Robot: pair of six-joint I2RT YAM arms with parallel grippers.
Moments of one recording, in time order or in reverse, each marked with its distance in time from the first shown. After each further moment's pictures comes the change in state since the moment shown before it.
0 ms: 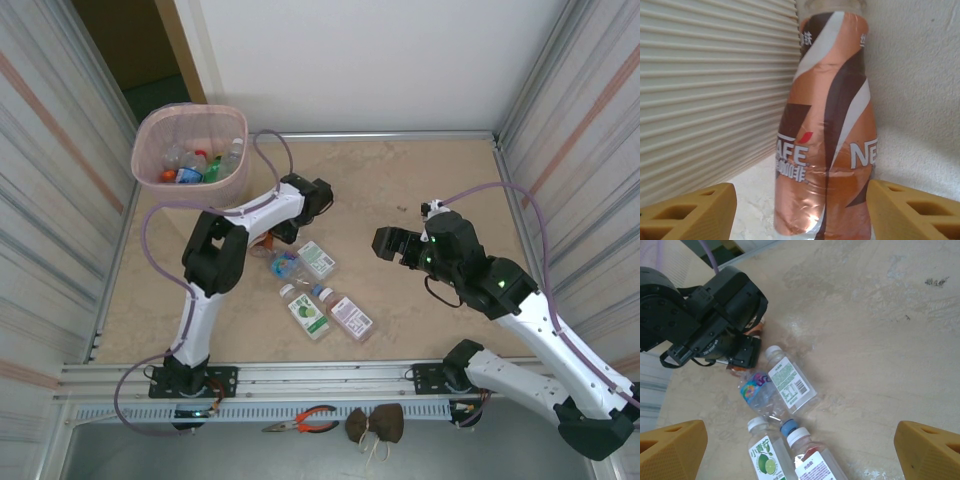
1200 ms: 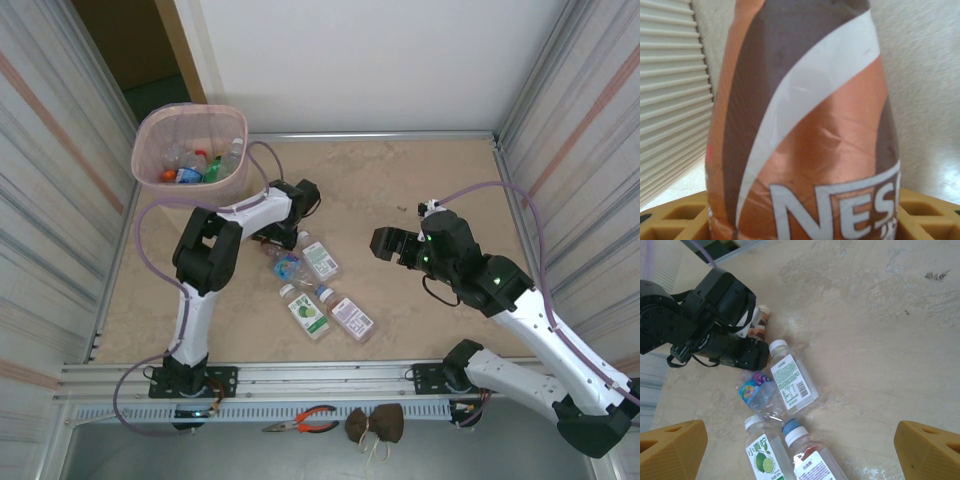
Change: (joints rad) left arm 0.066 -0.046 -0.151 0.229 0.267 0.099; right arm 0.000 0.021 -0.004 0.000 -0.004 0.011
